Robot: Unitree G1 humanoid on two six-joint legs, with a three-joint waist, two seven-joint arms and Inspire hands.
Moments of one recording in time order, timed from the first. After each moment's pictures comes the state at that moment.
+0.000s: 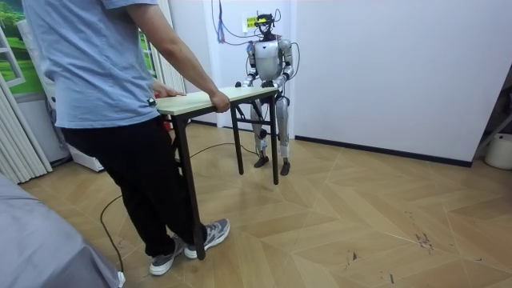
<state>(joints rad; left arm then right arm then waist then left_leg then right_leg) 0.21 0.06 -0.28 0.08 -1.42 -0.15 0.12 0.25 -0.18 0.32 0.05 1.52 -0.10 -0.03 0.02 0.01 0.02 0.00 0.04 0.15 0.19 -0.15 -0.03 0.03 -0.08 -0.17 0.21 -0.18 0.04</state>
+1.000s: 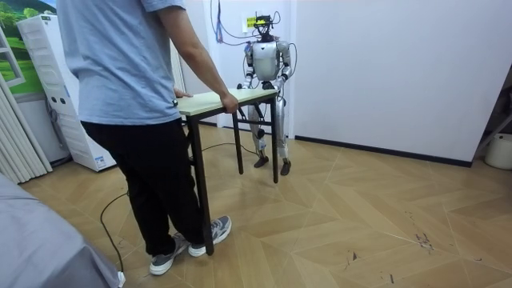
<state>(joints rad) 0.31 0.09 -0.30 0.07 -1.47 -0.13 0.00 0.33 -0.23 0.37 0.07 1.54 -0.14 0.09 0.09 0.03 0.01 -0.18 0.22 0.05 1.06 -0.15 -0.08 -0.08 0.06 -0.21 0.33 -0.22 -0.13</state>
